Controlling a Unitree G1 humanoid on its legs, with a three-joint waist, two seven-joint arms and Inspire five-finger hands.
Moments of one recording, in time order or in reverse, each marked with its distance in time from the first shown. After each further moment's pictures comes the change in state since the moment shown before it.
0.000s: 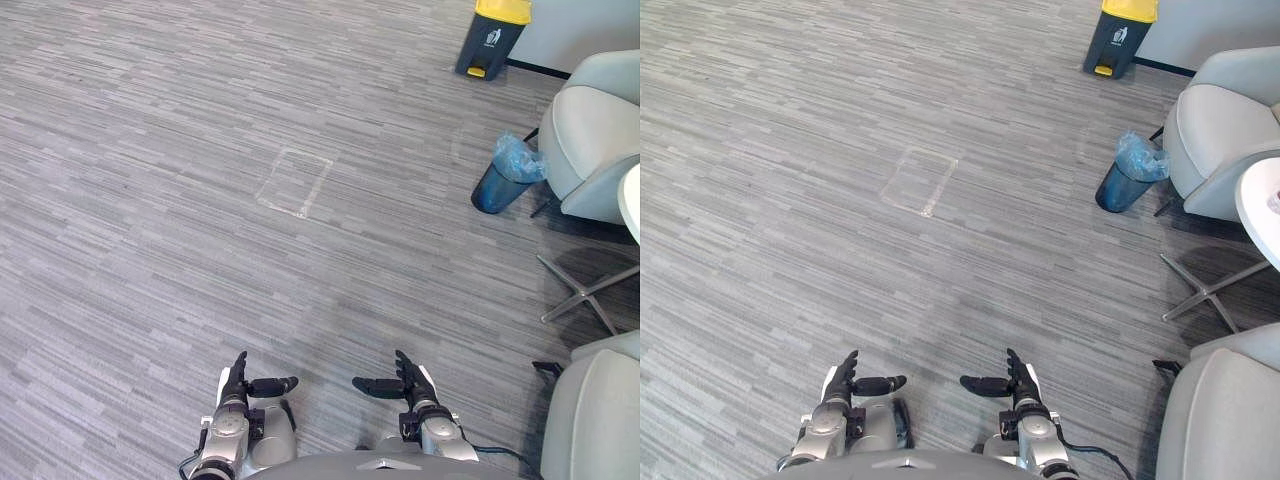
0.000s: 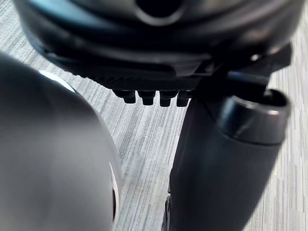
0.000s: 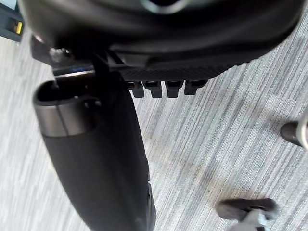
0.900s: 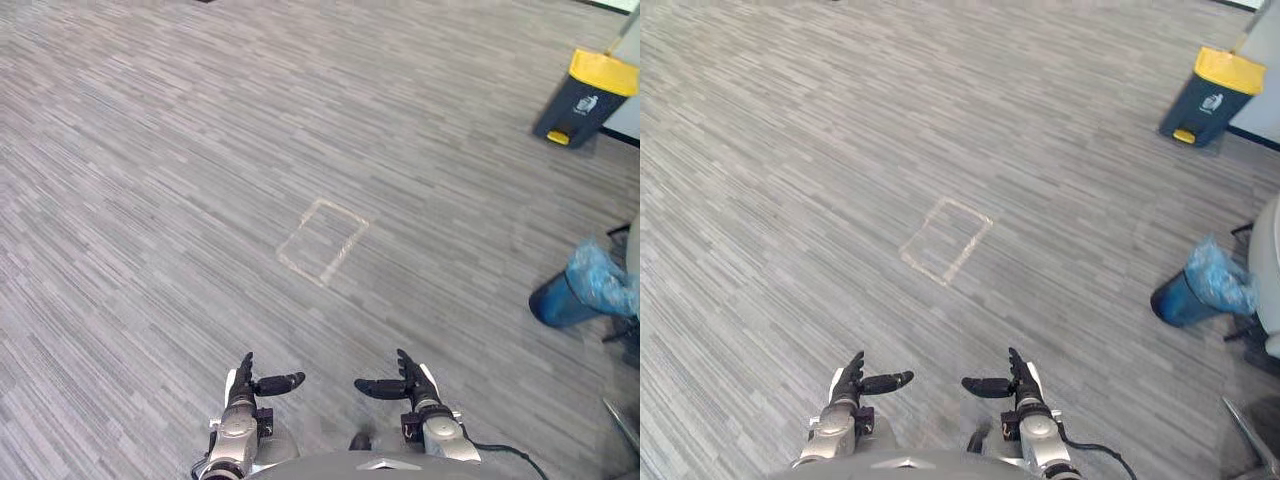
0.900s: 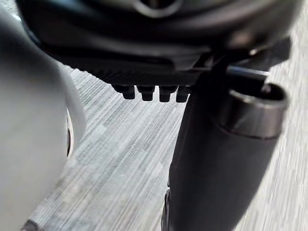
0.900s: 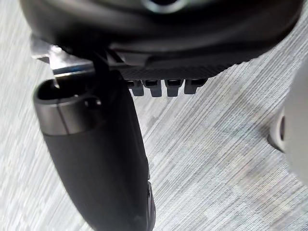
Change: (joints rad) left arm 0.006 -0.069 0.061 -0.024 -0.010 -0.001 -0.001; right arm -0.014 -0.008 0.005 -0.015 -0.039 0.005 -0.002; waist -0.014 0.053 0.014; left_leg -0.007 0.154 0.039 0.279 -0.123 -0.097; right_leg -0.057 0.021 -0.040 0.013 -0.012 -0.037
